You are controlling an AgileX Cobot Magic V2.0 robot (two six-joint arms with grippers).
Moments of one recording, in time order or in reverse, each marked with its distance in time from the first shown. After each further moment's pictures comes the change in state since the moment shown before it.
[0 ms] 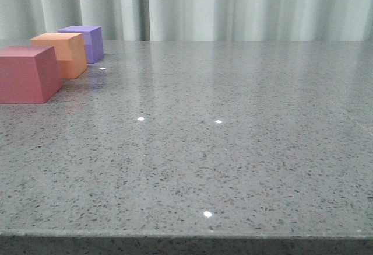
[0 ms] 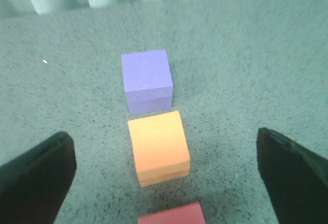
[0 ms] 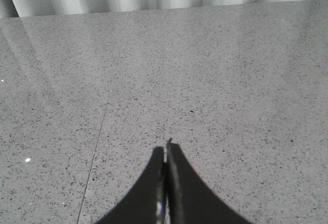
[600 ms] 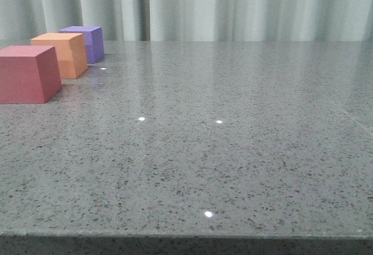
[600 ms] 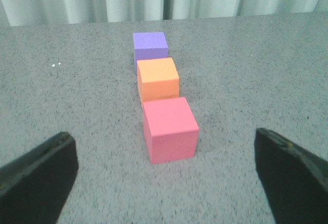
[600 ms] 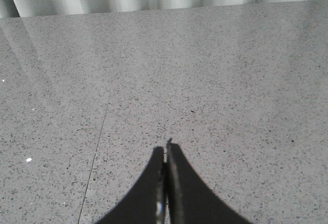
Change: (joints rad) left arm 0.008 -0.846 0.699 -0.031 -0.115 -0.005; right arm 0.000 0.000 0.000 0.000 0.000 0.000
